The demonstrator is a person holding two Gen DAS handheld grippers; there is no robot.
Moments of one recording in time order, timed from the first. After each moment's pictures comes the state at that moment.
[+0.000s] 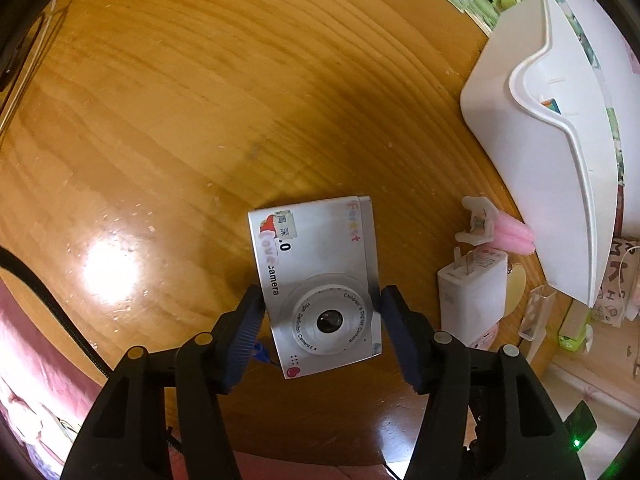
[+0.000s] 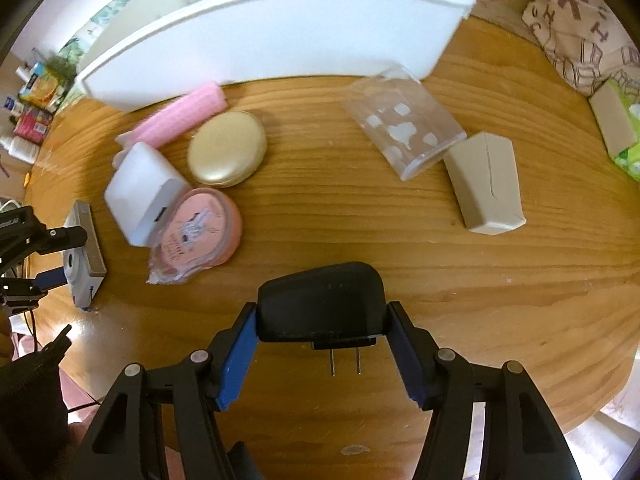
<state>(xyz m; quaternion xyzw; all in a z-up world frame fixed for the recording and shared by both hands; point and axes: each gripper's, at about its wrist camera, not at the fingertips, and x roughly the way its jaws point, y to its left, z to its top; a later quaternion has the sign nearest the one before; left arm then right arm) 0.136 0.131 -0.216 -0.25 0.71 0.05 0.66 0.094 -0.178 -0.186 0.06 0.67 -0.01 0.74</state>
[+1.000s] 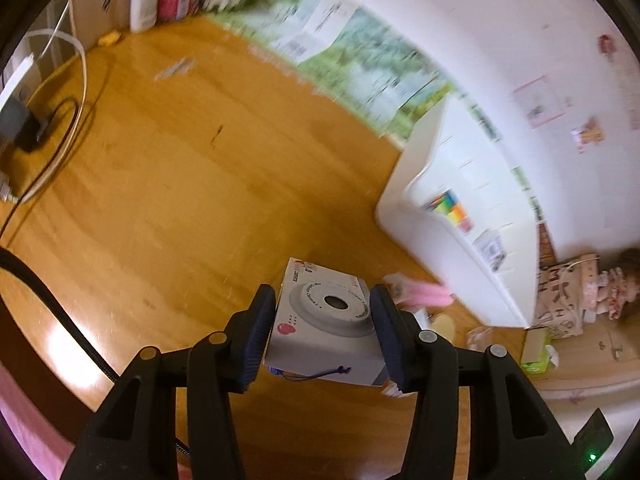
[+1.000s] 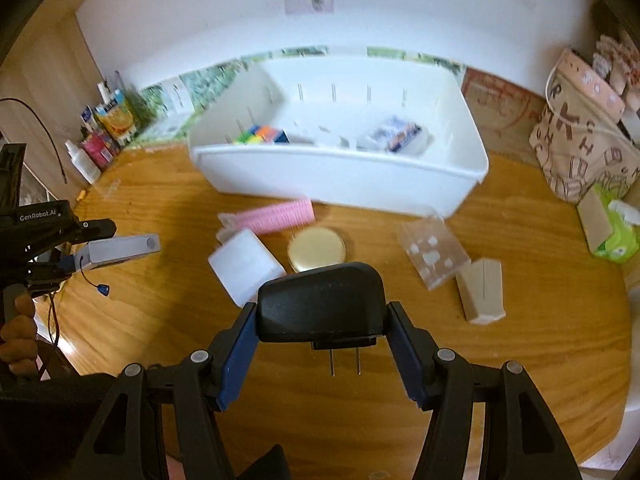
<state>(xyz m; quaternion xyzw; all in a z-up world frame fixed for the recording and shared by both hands) 0.109 0.151 -0.129 -0.27 0.53 0.00 0.80 0.067 -0.143 -0.108 0.03 0.51 0.05 0.86</state>
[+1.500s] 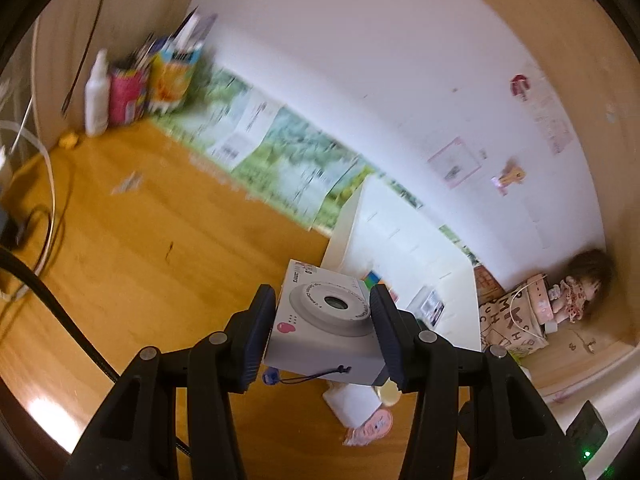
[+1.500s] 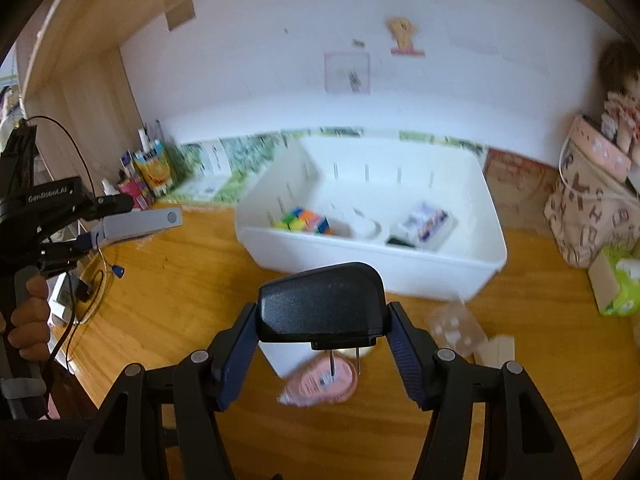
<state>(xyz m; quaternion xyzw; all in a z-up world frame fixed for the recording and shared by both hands) 0.123 0.158 -0.069 -0.26 0.40 -0.07 0.88 0.072 -0.126 -0.072 0.02 0.39 0.09 0.92</state>
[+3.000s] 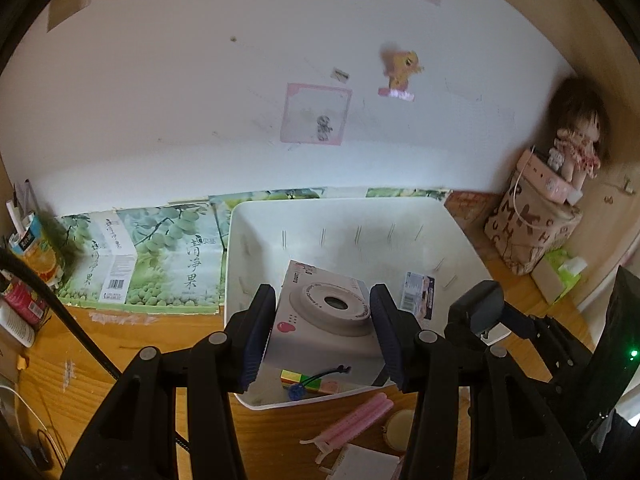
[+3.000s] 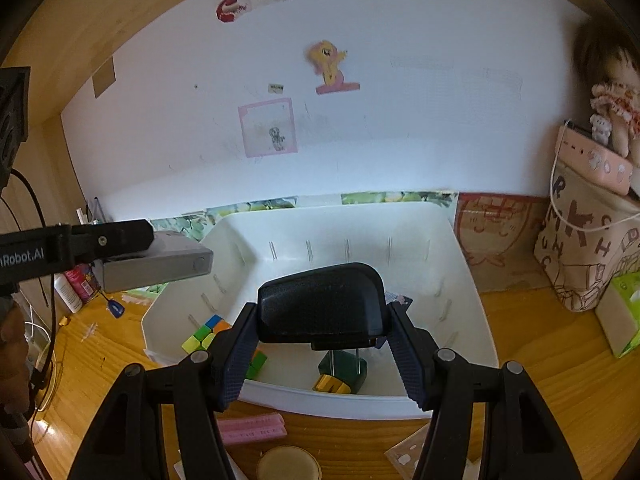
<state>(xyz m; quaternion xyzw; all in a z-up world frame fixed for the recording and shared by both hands) 0.216 -0.005 -0.058 0.03 0.37 -0.20 0.91 0.166 -0.183 -0.105 0.07 0.31 0.02 0.95</state>
